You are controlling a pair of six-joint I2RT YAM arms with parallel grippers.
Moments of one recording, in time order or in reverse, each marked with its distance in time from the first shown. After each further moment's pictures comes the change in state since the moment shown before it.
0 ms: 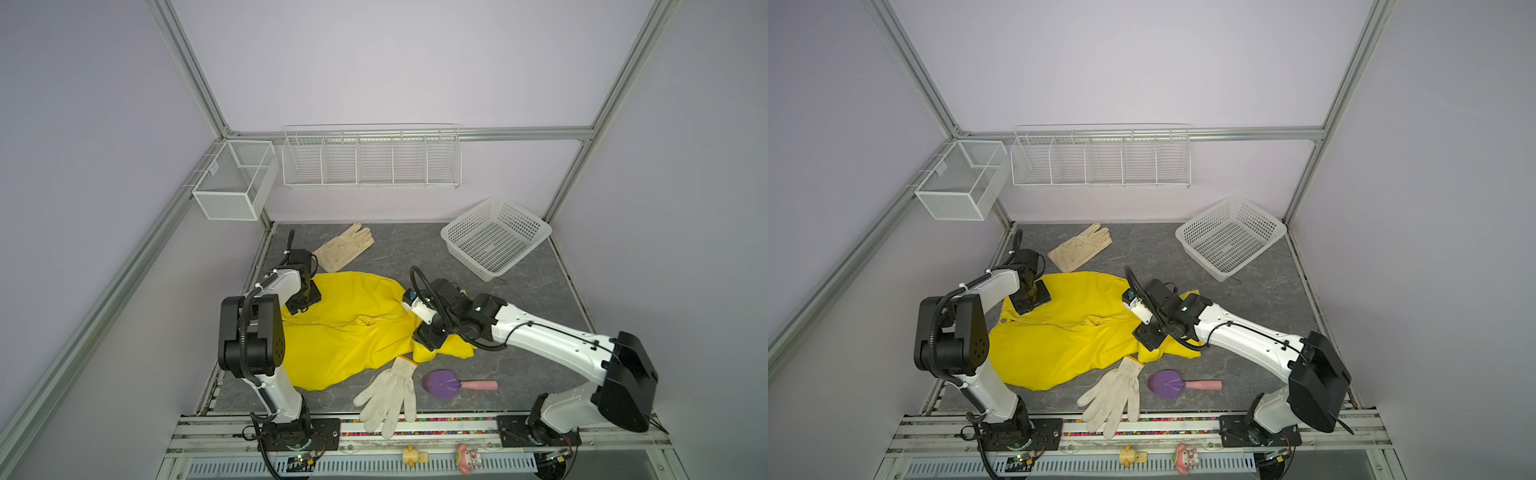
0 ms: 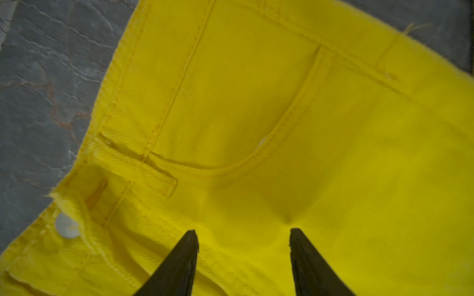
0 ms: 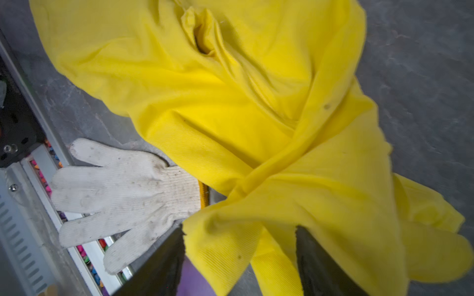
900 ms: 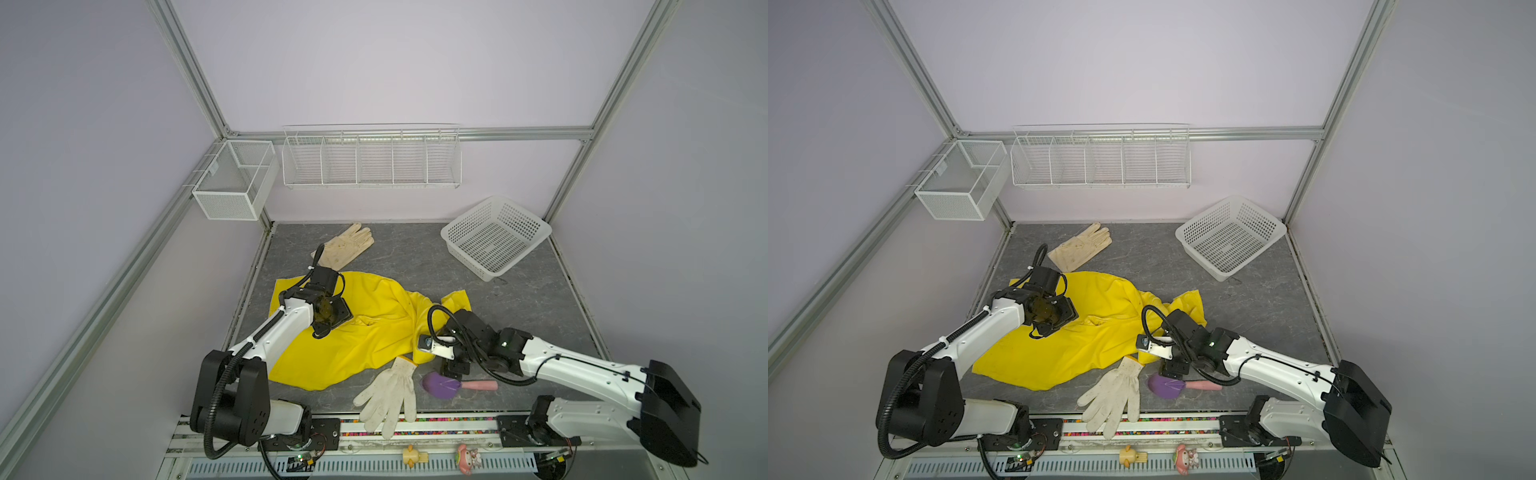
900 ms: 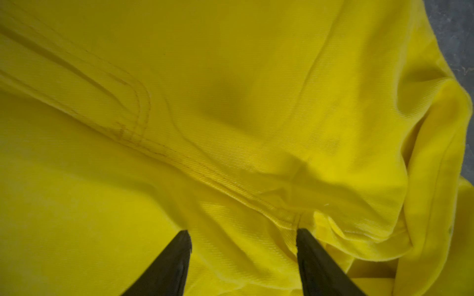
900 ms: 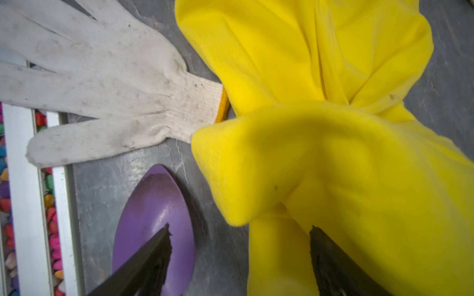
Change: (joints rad) left arm -0.277 -0.377 -0.254 -0.056 0.246 -0.238; right arm 0.116 -0.185 -0.427 0.274 0.011 -0.471
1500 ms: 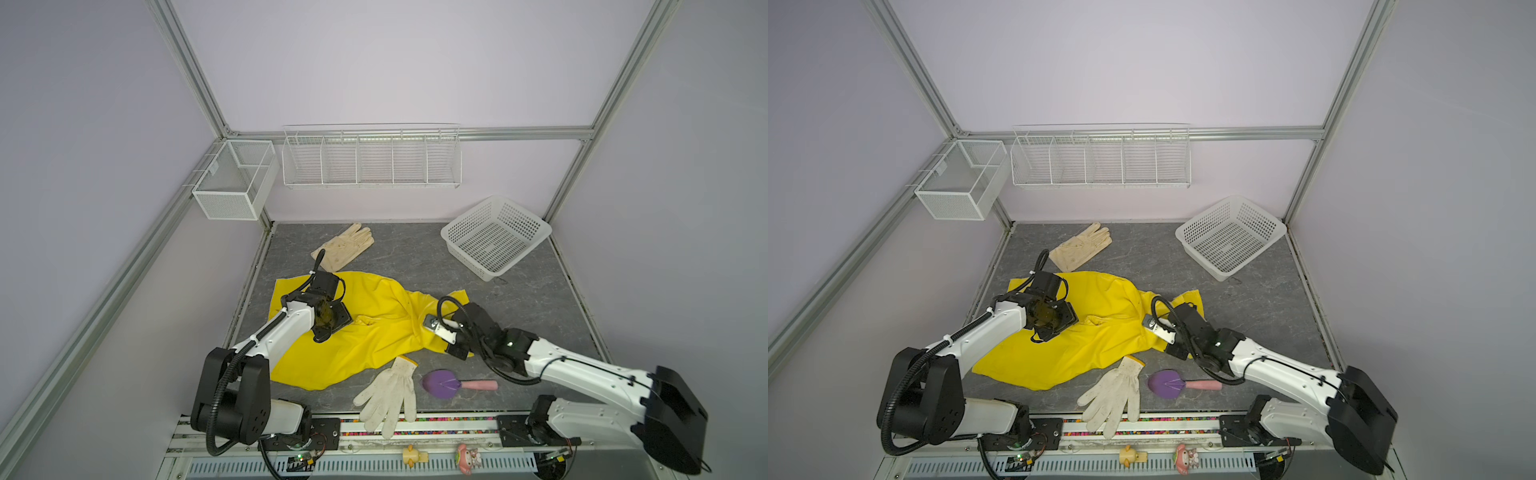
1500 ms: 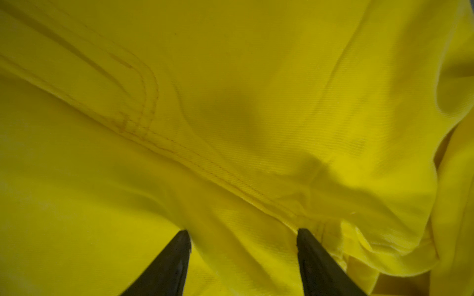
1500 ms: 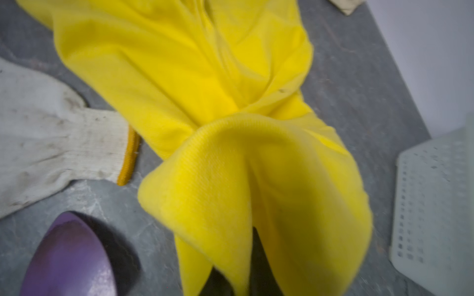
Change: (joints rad) left arm 0.000 0.027 -0.048 0.043 -0.024 -0.017; right arm -0.161 -0.151 -0.005 0.084 0.137 0.104
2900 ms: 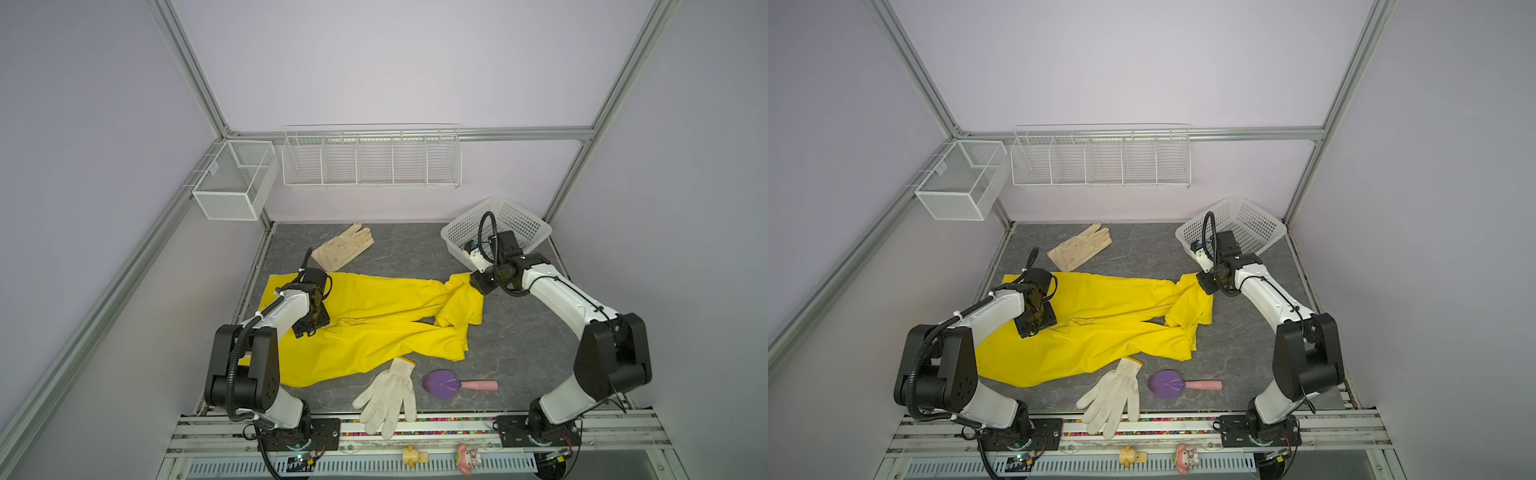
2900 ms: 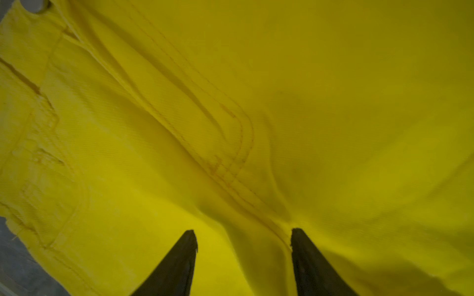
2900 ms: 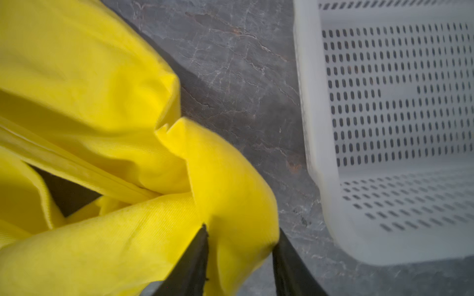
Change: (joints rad) left arm 0.138 0.139 0.092 -0.093 -0.296 0.183; right arm -0.534 0.570 0.586 -0.351 -0.160 0.095
